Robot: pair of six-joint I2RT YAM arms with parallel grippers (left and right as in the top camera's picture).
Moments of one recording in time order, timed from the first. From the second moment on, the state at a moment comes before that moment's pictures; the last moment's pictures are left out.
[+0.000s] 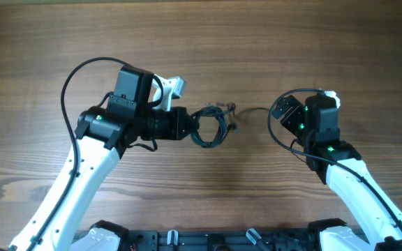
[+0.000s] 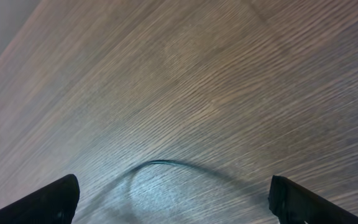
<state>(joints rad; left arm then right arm) -0.35 1.30 1.11 -0.83 0.63 -0.36 0.15 1.24 0.56 -0.11 0.06 0.79</state>
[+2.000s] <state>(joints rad) -0.53 1.44 1.11 -0.58 0.57 -0.54 0.18 1.24 0.55 0.14 -0.58 1.04</state>
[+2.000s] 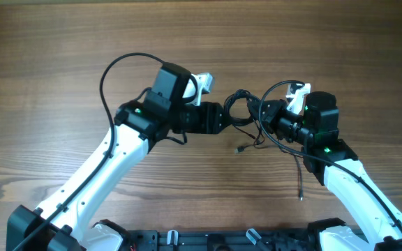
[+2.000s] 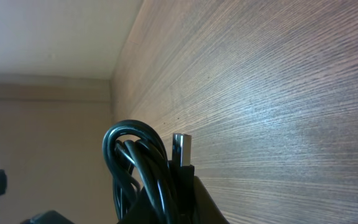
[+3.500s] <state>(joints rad) -0.62 1.59 1.13 -0.61 0.17 -0.84 0.18 1.25 0.54 0.06 -0.70 0.68</state>
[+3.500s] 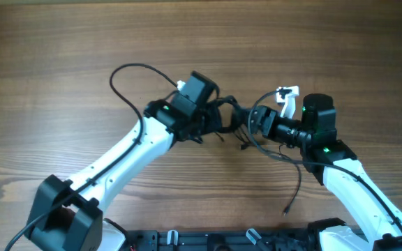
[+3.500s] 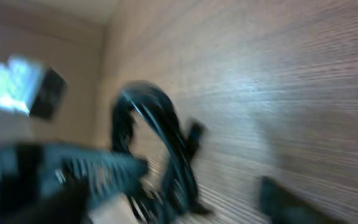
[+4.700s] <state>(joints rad) -0.46 1.40 1.13 -0.52 0.43 -0.56 0.29 1.26 0.54 0.24 -0.88 0.08</state>
